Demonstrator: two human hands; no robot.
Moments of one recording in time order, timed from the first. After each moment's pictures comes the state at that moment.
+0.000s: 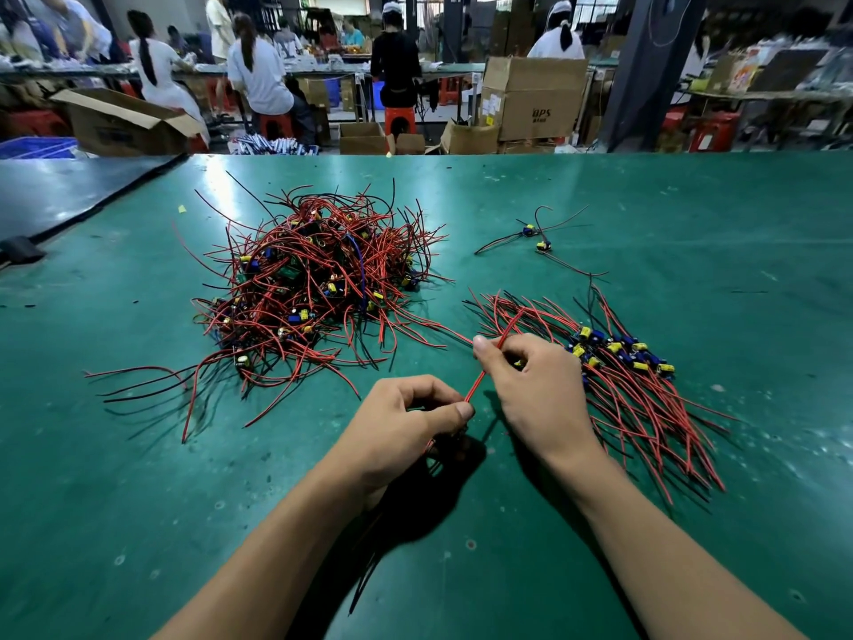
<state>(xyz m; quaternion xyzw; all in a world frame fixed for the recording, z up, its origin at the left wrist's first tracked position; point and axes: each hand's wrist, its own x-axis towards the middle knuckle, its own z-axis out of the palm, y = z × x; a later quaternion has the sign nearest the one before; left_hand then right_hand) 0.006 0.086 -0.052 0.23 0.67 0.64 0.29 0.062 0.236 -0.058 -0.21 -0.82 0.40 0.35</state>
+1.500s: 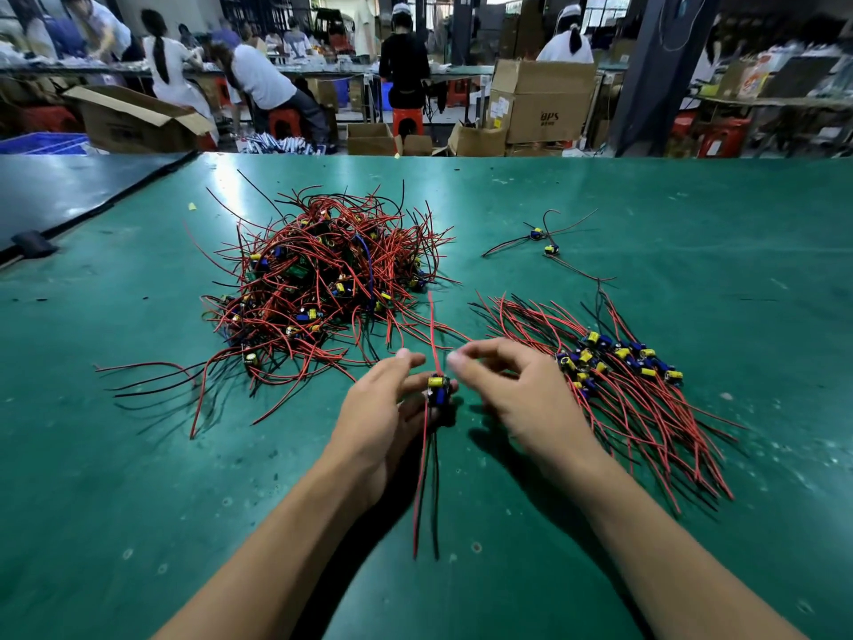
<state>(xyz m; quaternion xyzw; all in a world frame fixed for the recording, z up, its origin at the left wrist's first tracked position) -0.002 0.092 -0.051 0.03 0.49 0.82 0.30 0.069 0.219 -0.047 -0.16 -0.75 0.60 0.22</state>
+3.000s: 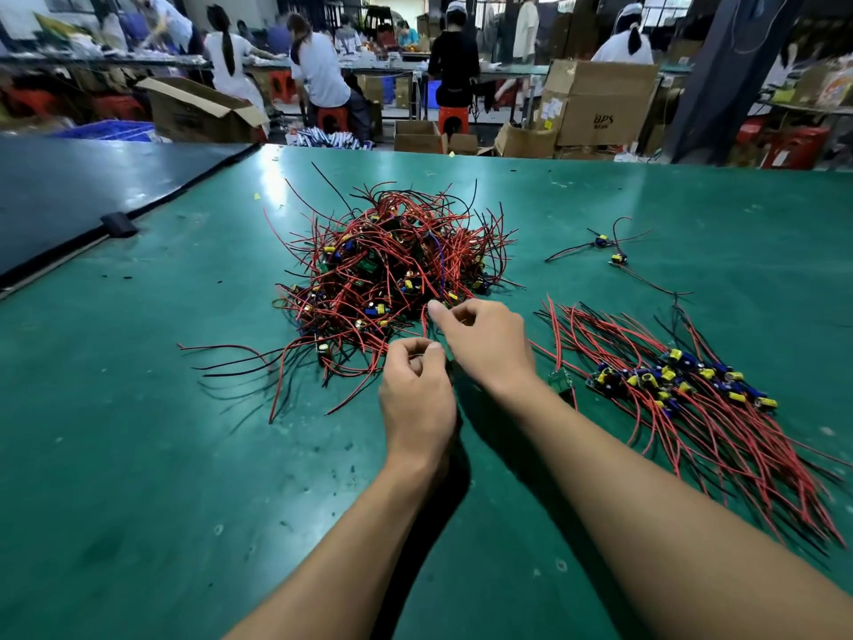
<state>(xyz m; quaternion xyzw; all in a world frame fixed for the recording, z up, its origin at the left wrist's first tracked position) -0.033 0.079 -0.068 0.01 0.68 0.73 0.01 -0.050 0.172 -0.042 -0.24 -0.88 0.36 0.17</state>
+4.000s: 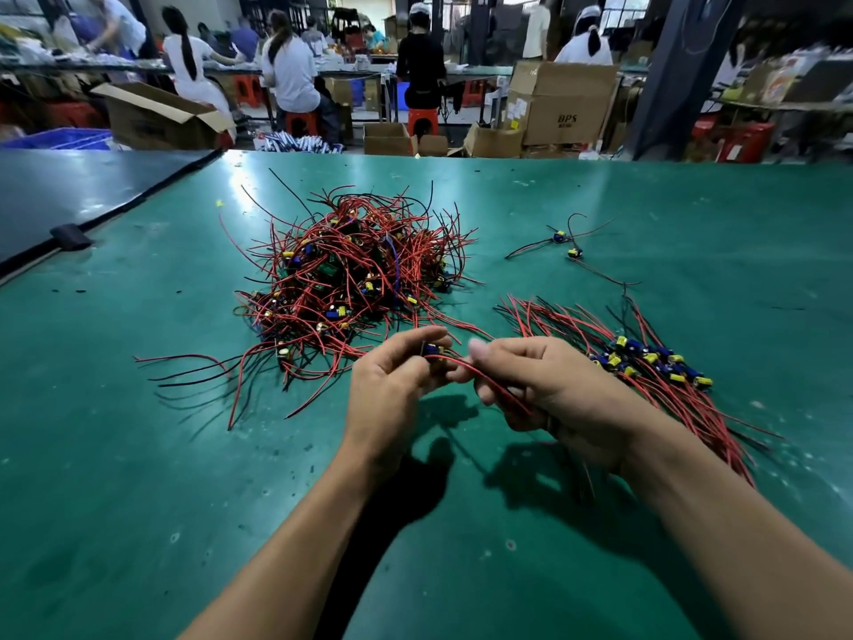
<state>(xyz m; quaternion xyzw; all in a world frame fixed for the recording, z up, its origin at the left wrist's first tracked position) -0.014 0.071 -0.042 0.16 0.58 0.79 0.13 0.070 0.214 -0.005 -0.05 -0.69 0.72 -0.01</state>
